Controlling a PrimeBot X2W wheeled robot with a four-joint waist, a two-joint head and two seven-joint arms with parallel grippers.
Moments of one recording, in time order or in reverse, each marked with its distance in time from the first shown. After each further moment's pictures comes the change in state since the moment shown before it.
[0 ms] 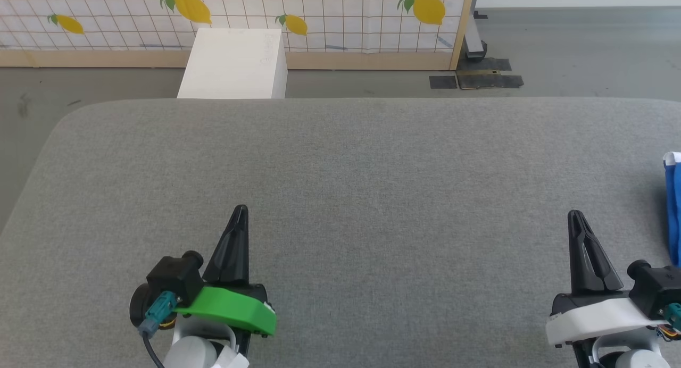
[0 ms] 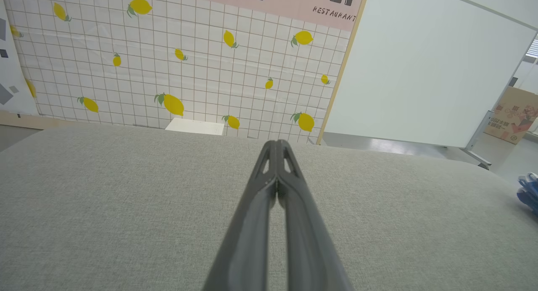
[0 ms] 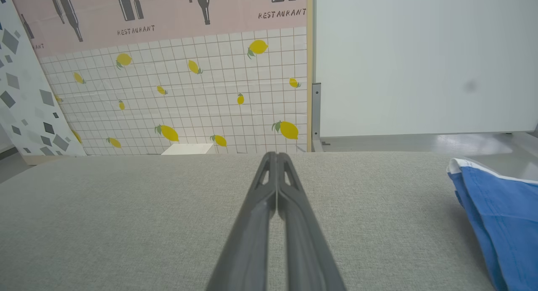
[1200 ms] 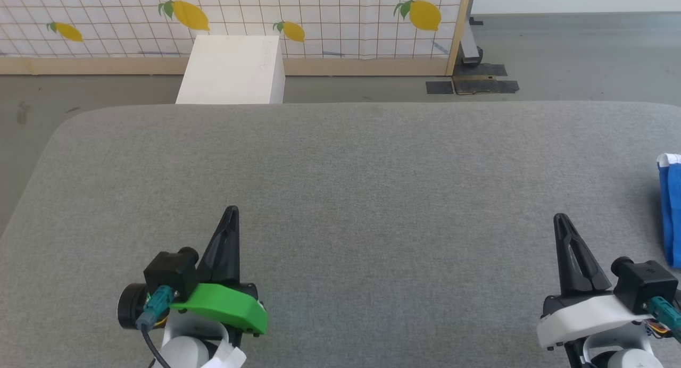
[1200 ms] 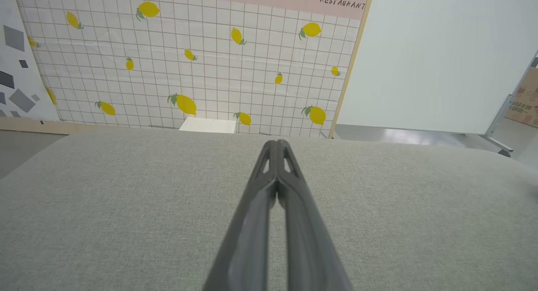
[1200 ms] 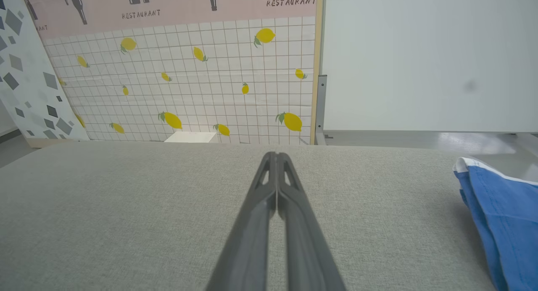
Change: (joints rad) left arm 0.008 0.000 0.037 -0.030 0.065 0.013 0.071; right arm 0.000 0.000 0.026 -0.006 -0.029 0.000 0.056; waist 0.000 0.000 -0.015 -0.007
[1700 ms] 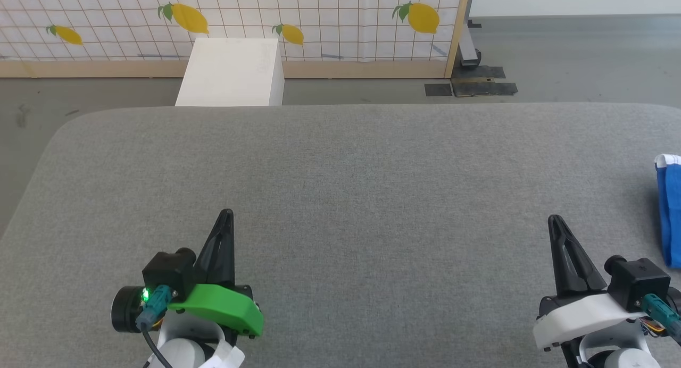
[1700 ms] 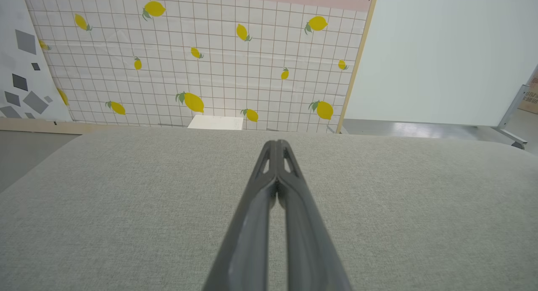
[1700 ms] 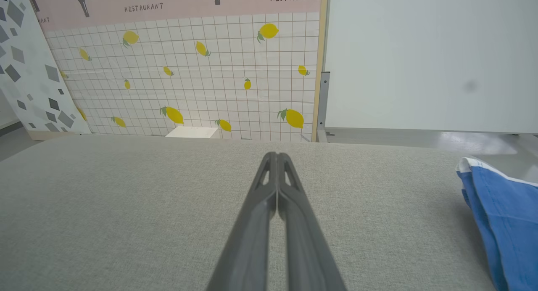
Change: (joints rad) left arm 0.010 0.000 0.018 -0.013 0.035 0.009 0.031; right arm 0.000 0.000 0.011 -0.005 -0.012 0.000 0.028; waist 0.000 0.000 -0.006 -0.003
